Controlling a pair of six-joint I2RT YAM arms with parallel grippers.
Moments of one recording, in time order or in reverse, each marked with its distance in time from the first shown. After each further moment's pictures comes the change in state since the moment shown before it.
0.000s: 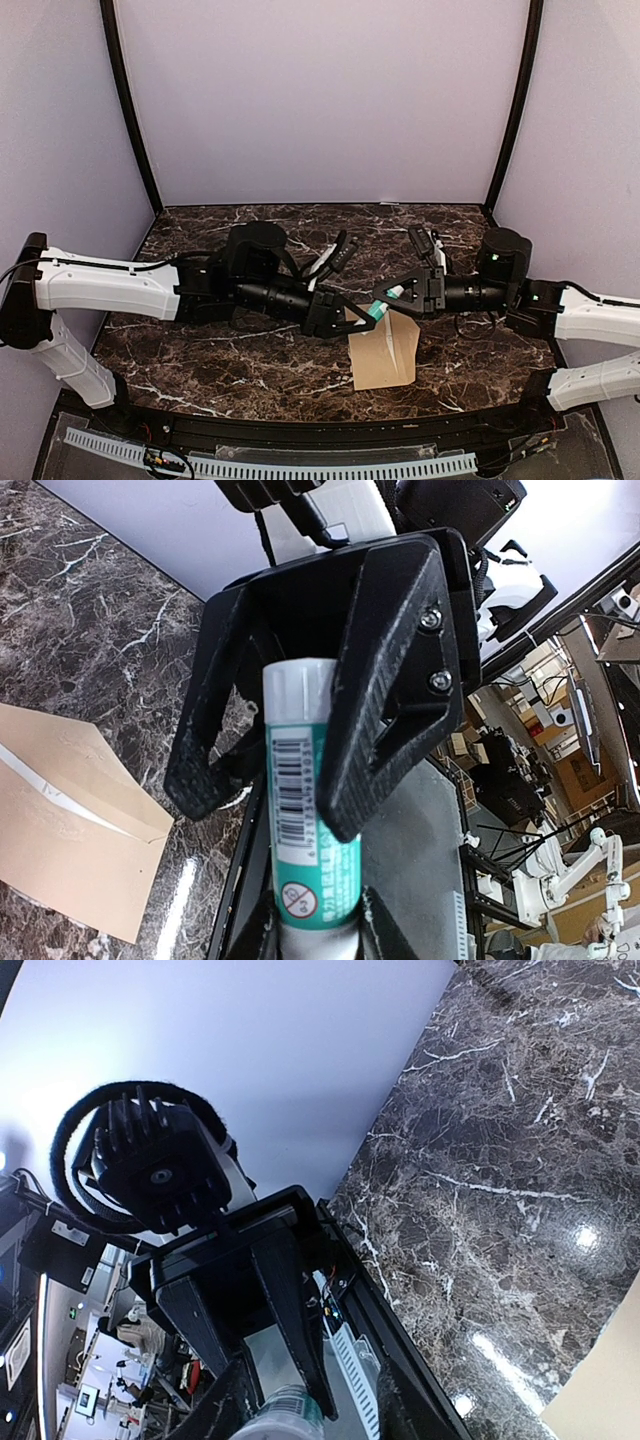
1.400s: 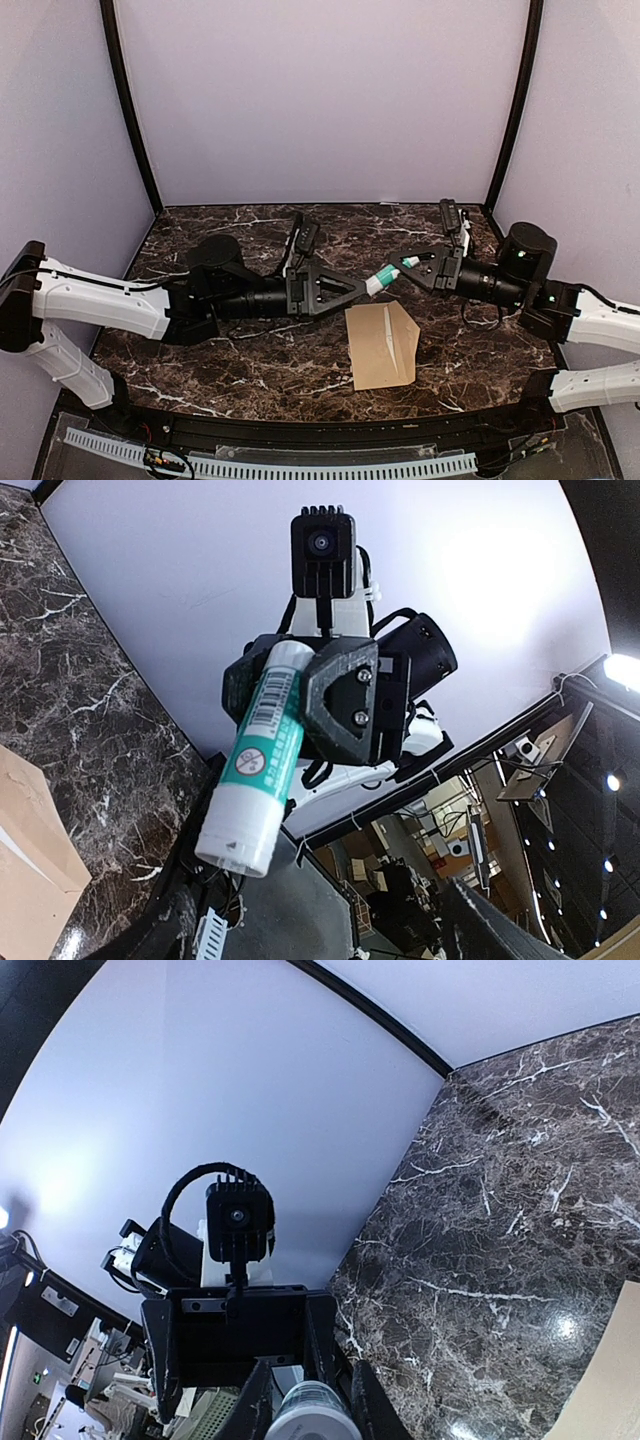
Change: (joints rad) left arm 0.005 -0.072 -0.230 0.541 -0.130 -0.444; right arm 0.000 -0.103 0.002 0.053 0.243 -0.012
